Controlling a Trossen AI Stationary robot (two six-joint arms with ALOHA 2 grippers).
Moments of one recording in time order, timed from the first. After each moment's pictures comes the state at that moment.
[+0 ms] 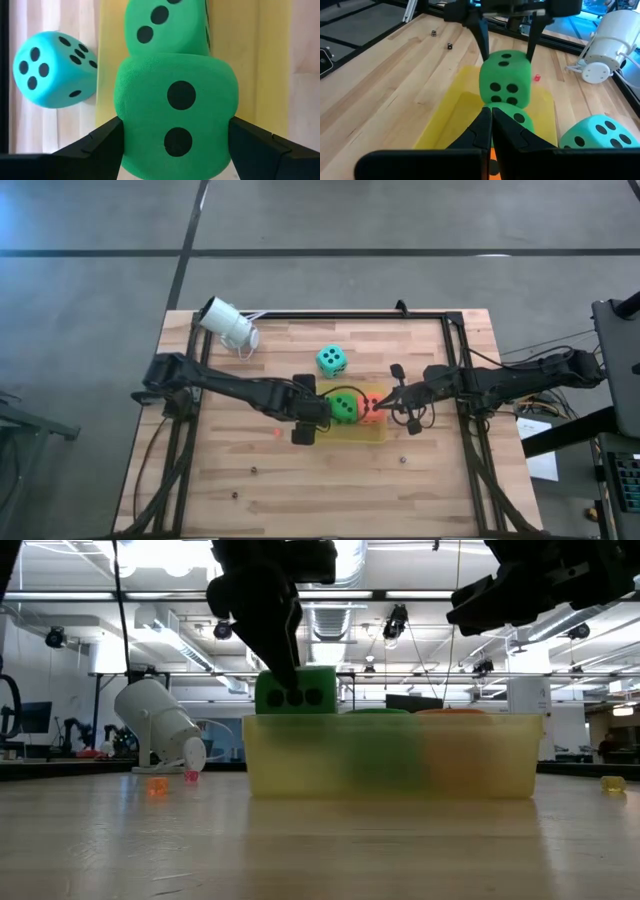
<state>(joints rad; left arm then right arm) -0.18 1.85 1.47 -0.86 -0.34 -0.05 0.05 0.92 0.45 0.10 -0.11 -0.19</state>
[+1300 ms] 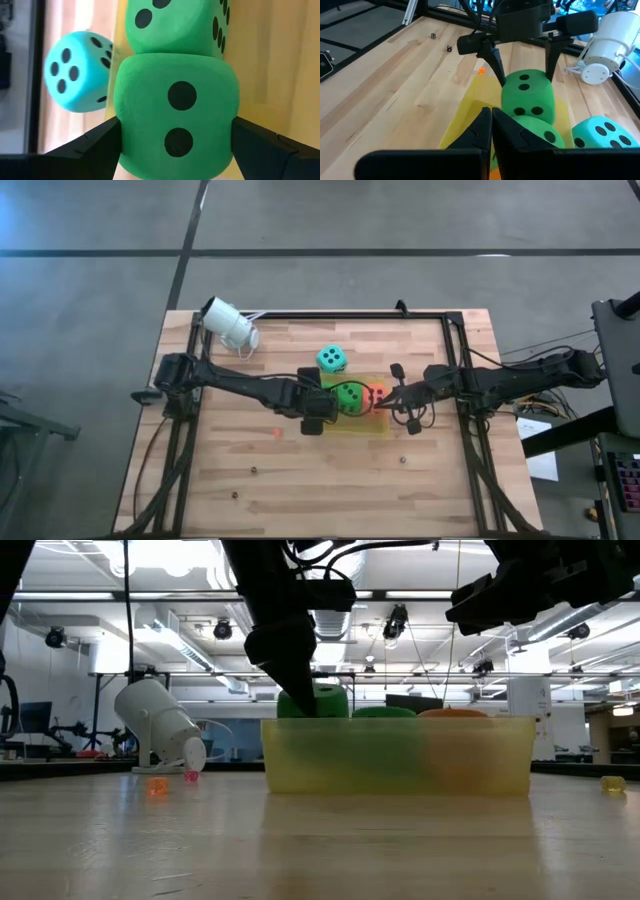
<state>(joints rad) -0.13 1.92 1.47 -0.79 -0.48 -0.03 0.05 0.92 0.45 0.11 -0.10 -0.19</state>
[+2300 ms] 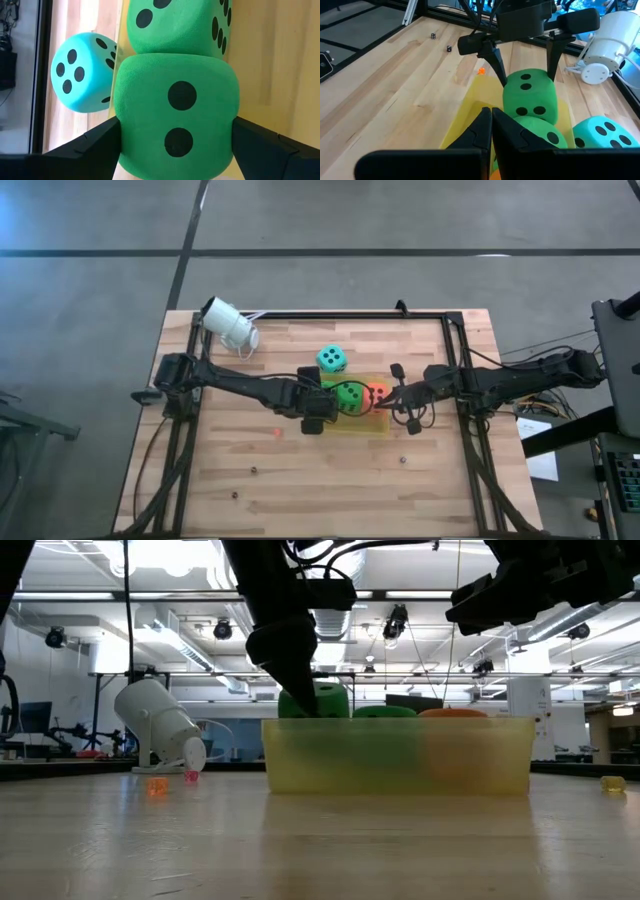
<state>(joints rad) -0.13 1.92 1.47 -0.78 -0.49 -0.03 0.05 0.92 0.45 0.11 -0.10 -0.18</state>
